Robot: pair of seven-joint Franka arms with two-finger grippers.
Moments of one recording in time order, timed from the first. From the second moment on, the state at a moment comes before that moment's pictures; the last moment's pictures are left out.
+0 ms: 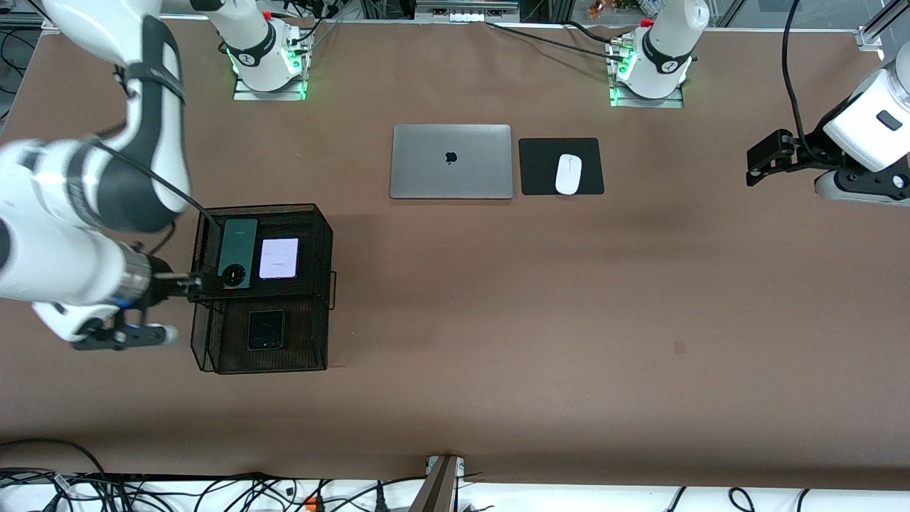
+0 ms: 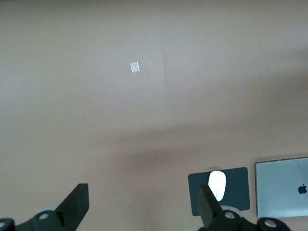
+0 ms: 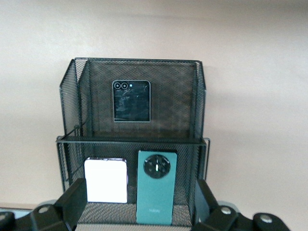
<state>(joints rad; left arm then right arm) 0.03 0.13 -0.15 -1.37 0.03 1.45 -0.03 0.45 0.66 -0.55 -1.01 0.32 1.51 -0.08</state>
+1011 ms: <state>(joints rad) 0.04 0.13 -0.15 -1.37 0.03 1.45 -0.03 -0.03 0.40 0.17 -1.25 -0.09 1.59 0.11</state>
